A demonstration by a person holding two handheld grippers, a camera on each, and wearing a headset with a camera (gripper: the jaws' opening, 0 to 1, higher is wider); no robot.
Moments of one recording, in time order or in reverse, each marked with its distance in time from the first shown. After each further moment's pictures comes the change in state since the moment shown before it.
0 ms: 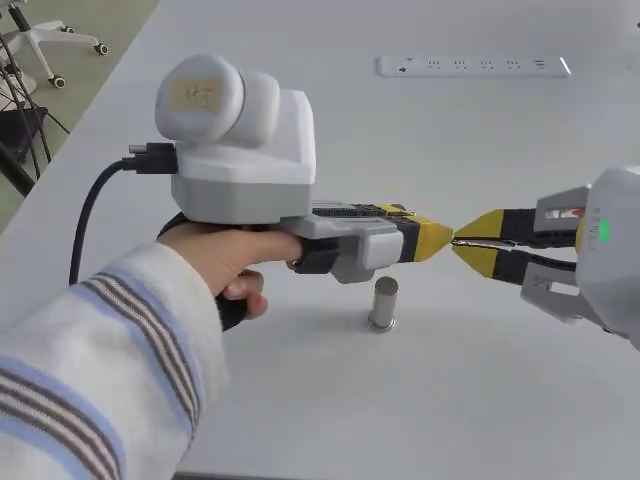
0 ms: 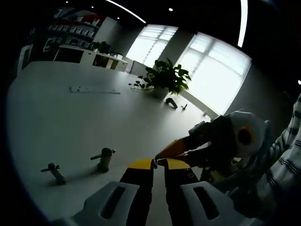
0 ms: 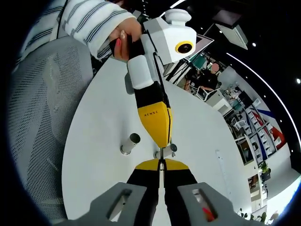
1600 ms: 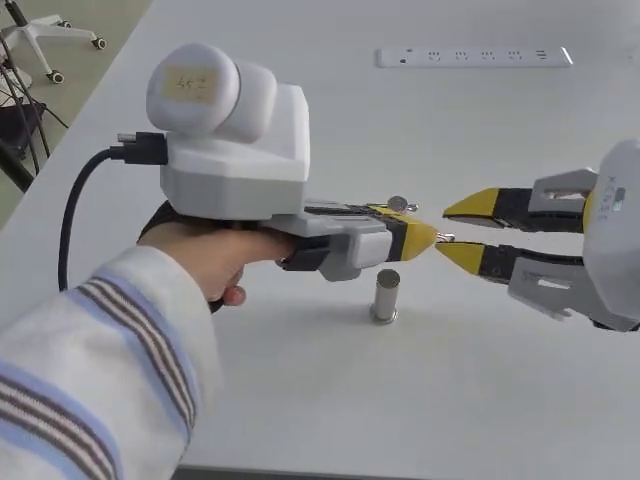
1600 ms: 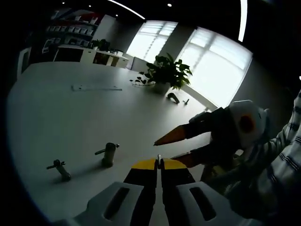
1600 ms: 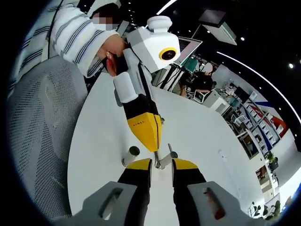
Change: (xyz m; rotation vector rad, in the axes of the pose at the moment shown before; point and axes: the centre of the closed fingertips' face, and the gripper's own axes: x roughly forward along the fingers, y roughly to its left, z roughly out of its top) left arm -0.008 0.002 -0.008 0.021 0.042 0.028; right arm 0.001 -0.003 0.010 0.137 -0.067 -0.015
